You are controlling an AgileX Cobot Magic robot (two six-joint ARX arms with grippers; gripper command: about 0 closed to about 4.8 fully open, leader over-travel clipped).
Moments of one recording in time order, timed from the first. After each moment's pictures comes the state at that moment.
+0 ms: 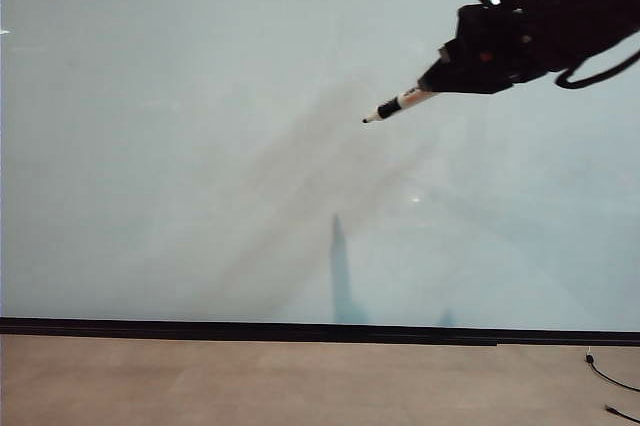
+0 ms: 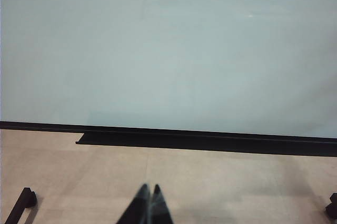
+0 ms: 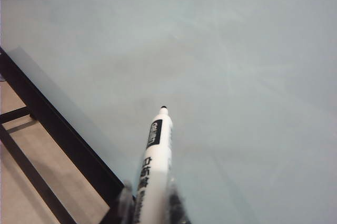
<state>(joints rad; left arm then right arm) 0.00 0.00 0.00 -0.13 0.02 -0.01 0.49 1.20 0.52 0.54 -0.13 -0.34</state>
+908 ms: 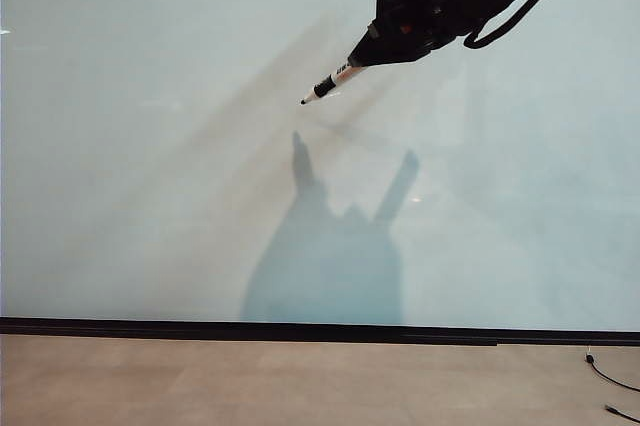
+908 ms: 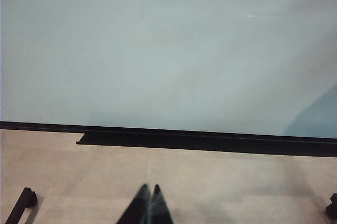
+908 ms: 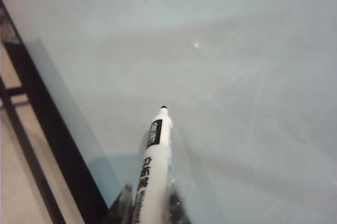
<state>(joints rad) 0.00 0.00 0.00 -0.13 0.02 -0.01 0.52 1.41 0.91 0.27 -0.22 -0.51</state>
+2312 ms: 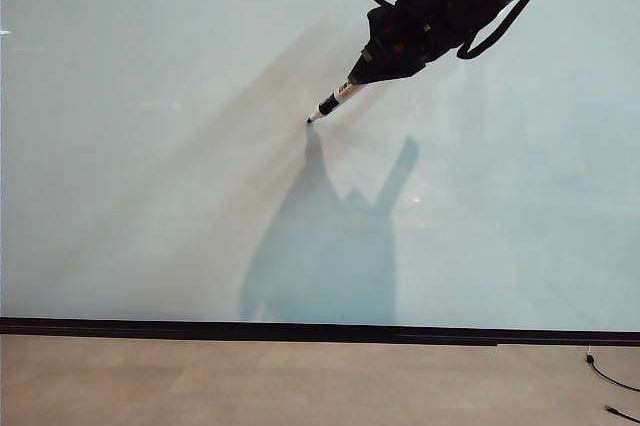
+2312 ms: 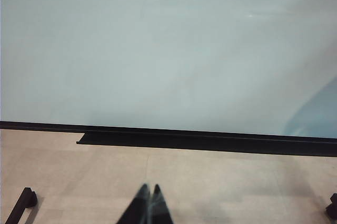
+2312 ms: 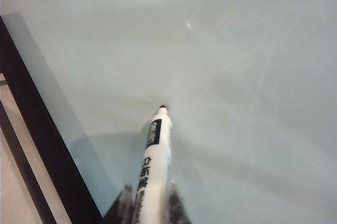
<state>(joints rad) 0.00 0.00 0.00 -0.13 0.02 -0.01 0.53 1.46 0.96 0.23 -0.13 -0.55</state>
